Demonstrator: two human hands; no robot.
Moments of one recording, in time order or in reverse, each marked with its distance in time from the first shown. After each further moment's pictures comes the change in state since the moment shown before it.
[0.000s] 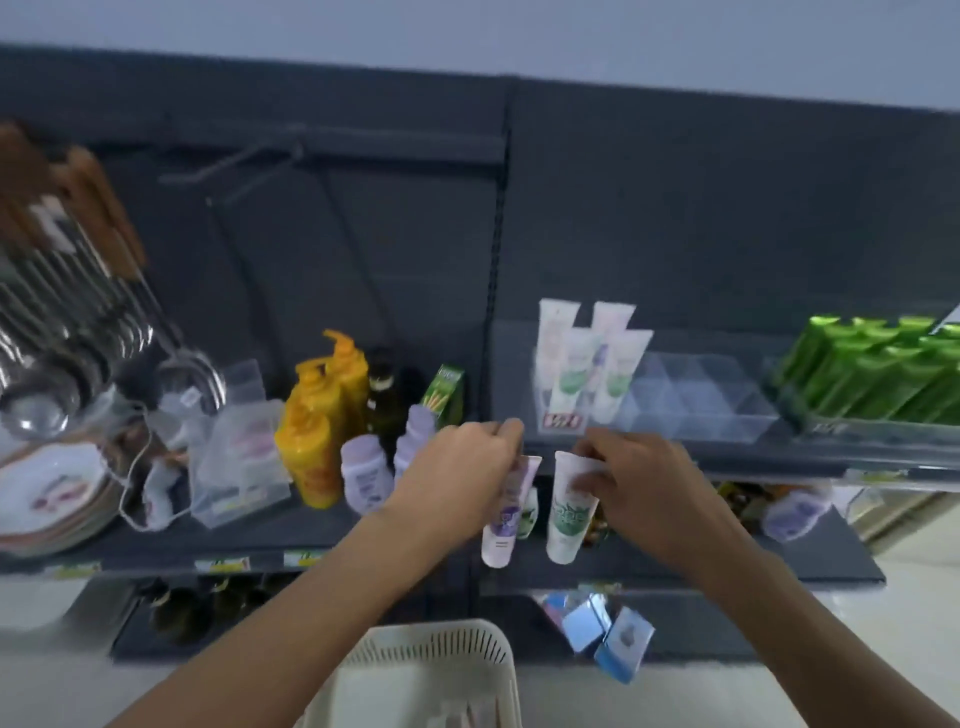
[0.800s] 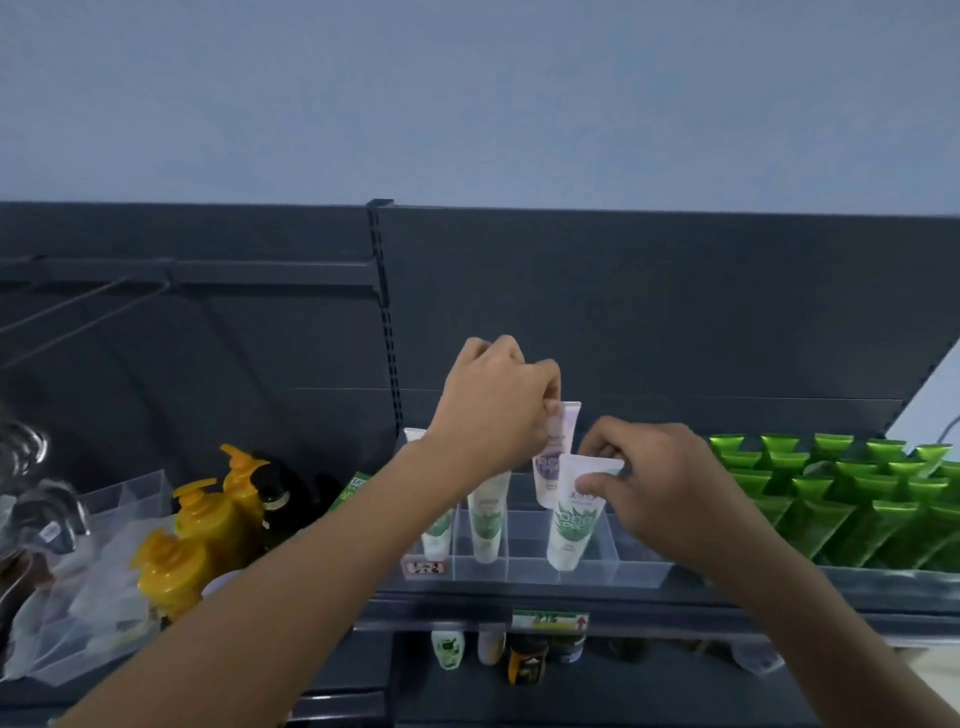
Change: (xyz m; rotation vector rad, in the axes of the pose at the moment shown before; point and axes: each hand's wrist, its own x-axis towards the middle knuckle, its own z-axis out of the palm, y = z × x) left_hand 0.266 0.097 -0.050 0.046 0.405 0.030; right_hand 0.071 0.181 -0.134 0.218 0.110 0.009
